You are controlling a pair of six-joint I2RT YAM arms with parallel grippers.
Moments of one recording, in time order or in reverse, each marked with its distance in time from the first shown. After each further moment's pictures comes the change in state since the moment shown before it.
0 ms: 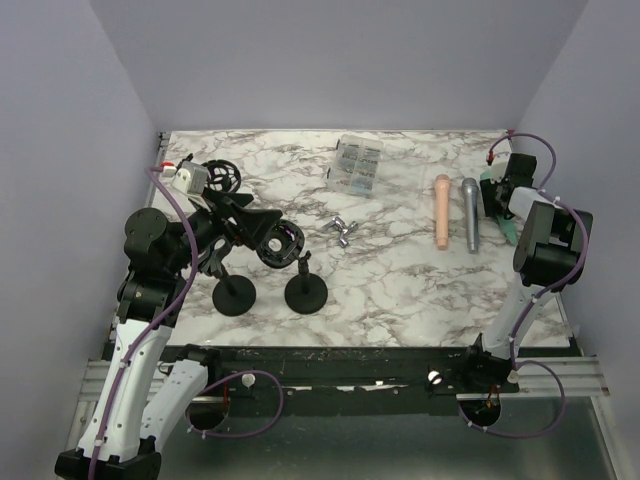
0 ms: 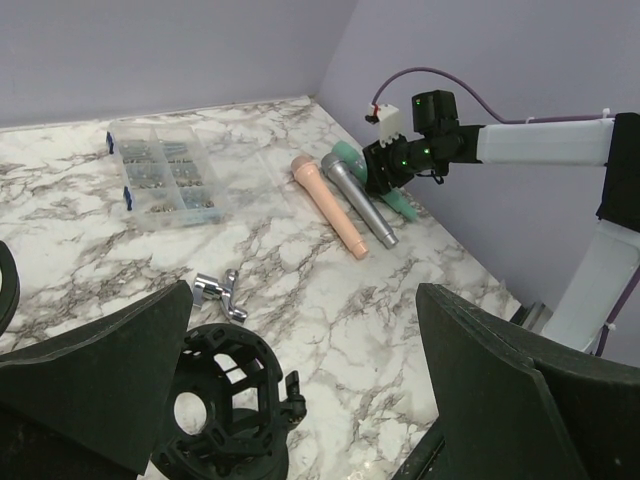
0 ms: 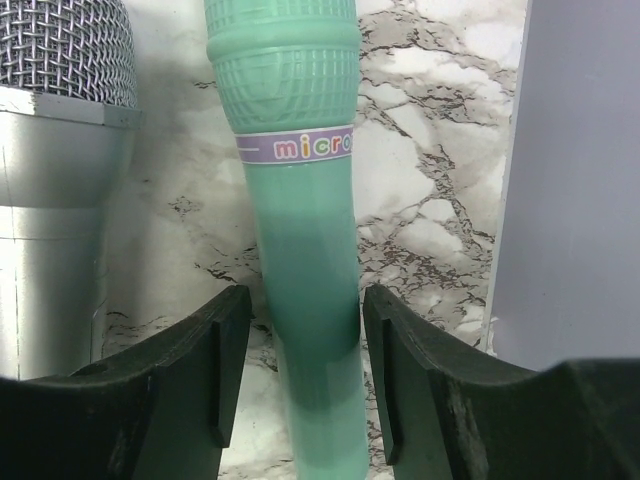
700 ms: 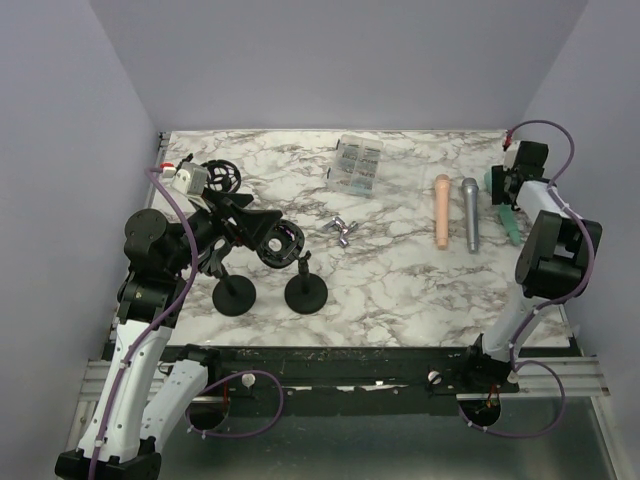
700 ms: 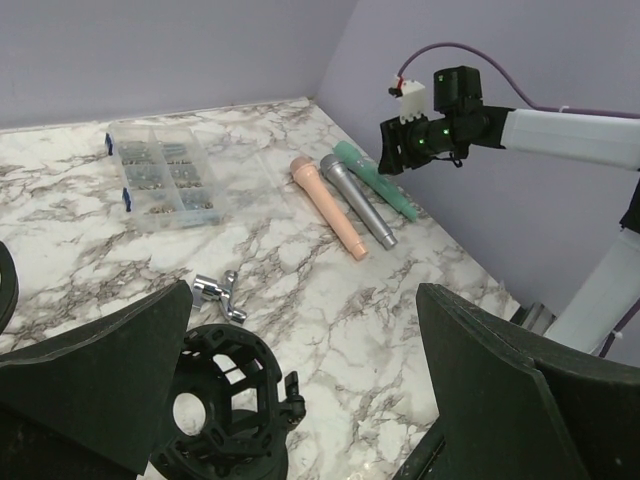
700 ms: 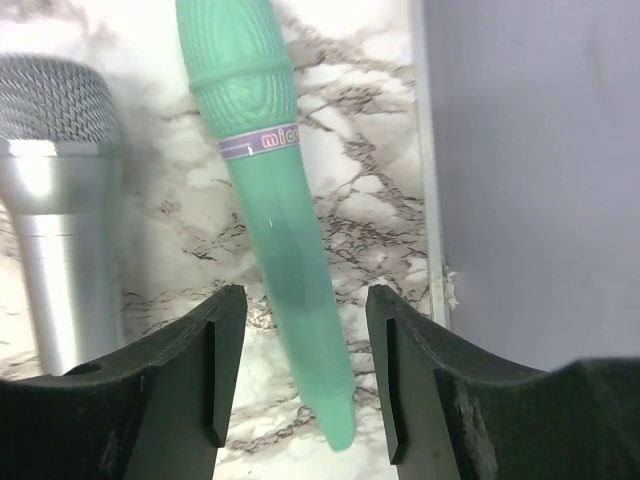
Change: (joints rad) left arm 0.000 -0.006 -0.006 0.008 0.000 -0.003; right arm 0.000 -0.086 0.046 -0.096 0.072 0.115
